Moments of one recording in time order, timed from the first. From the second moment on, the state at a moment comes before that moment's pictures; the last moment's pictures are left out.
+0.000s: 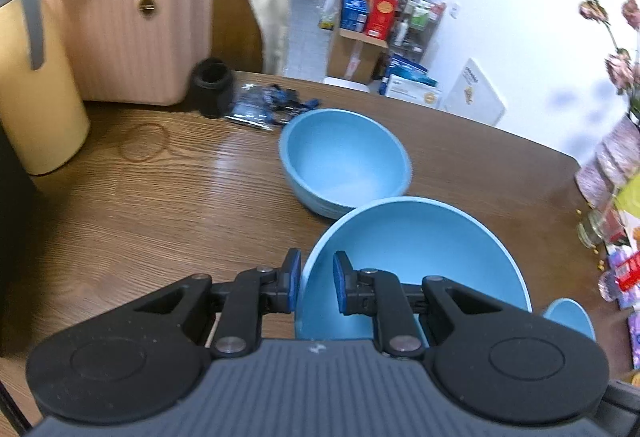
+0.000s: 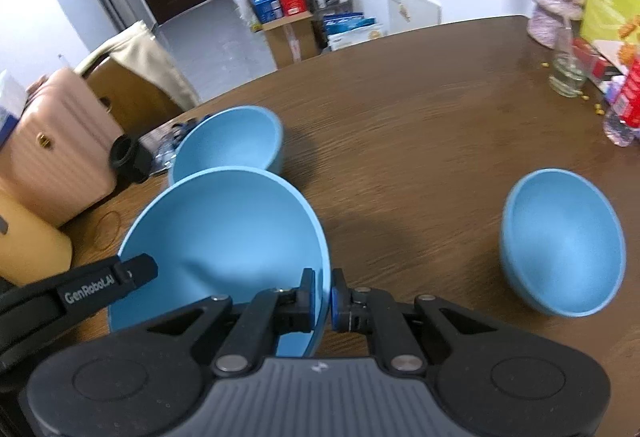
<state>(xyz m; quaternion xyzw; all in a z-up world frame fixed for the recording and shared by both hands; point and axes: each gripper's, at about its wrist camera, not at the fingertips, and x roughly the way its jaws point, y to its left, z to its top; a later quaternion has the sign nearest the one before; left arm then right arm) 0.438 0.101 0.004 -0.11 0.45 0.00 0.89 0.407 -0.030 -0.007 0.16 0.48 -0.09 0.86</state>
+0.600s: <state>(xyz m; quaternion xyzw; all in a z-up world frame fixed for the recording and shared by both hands) 0.418 -0.016 0.010 -0.09 0.44 -0.07 0.89 0.361 -0.143 0.003 0.18 0.45 -0.15 0.86</state>
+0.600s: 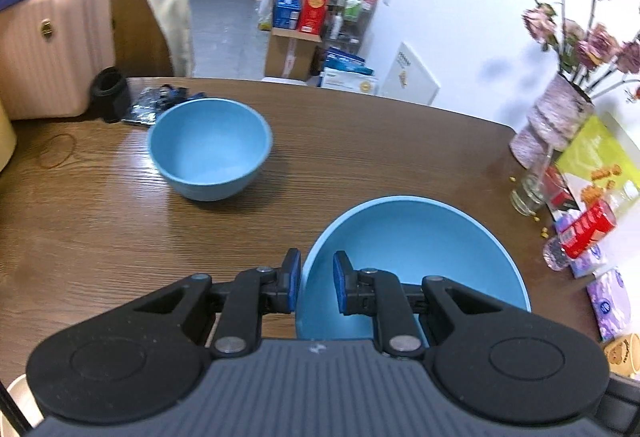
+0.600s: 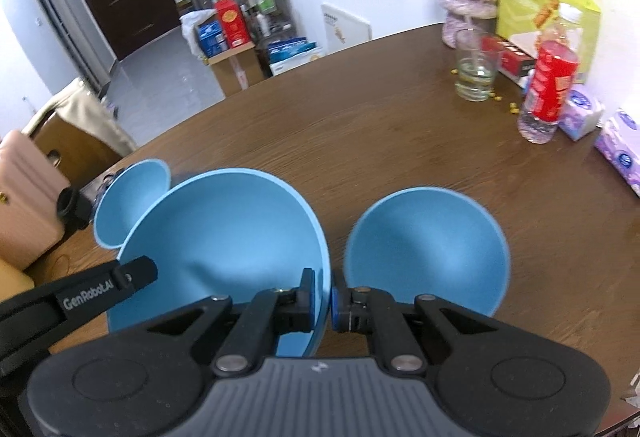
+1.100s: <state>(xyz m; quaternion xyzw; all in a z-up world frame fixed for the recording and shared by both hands) 0.422 -0.092 0.001 -0.07 0.44 -0.12 0.89 0.340 -0.213 -0.005 0.20 0.44 -0.19 0.85</state>
